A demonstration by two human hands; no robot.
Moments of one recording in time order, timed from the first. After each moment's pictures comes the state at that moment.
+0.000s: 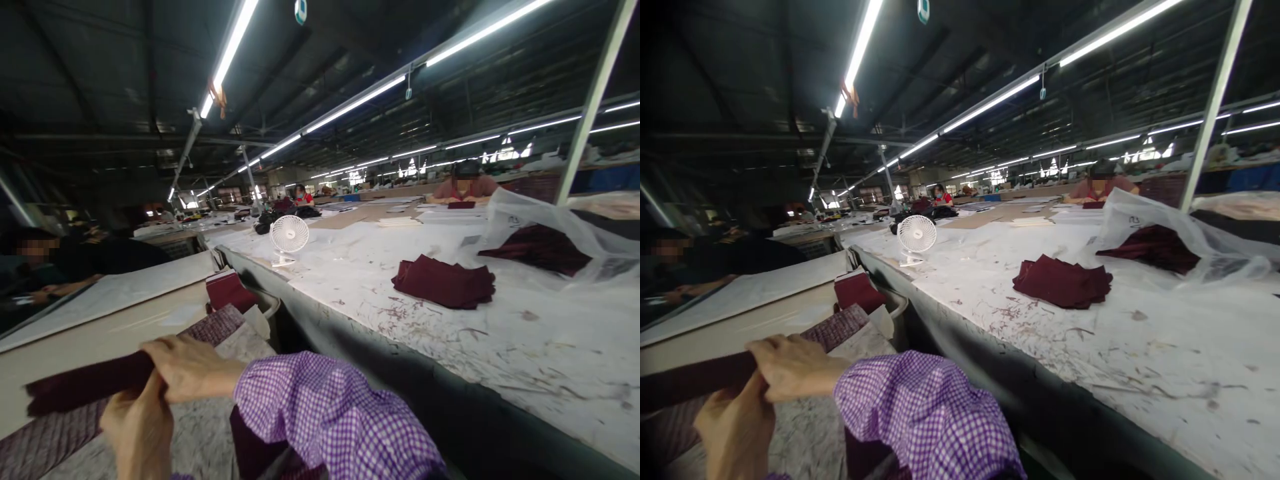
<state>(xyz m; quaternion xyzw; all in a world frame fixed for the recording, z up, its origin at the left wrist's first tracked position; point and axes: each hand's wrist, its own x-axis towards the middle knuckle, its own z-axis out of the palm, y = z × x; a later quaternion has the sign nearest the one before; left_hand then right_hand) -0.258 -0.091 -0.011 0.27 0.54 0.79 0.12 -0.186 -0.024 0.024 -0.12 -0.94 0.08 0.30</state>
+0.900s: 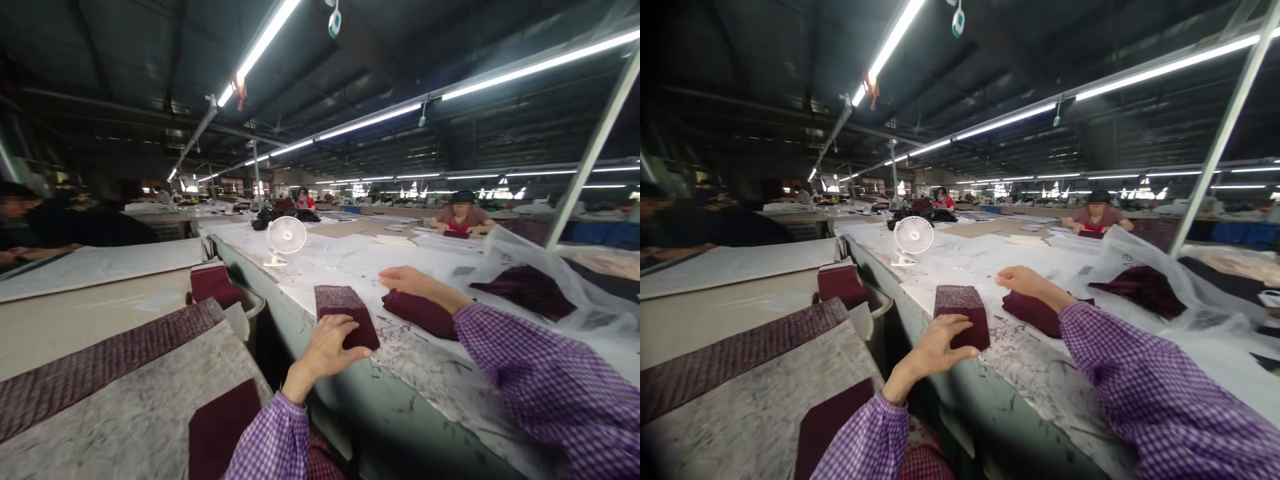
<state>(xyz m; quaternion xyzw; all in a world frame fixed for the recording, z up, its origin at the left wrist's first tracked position) -0.007 -0.017 0.013 0.86 0.39 0.30 0.14 0.252 0.068 0.094 -0.60 -0.77 0.12 0.17</state>
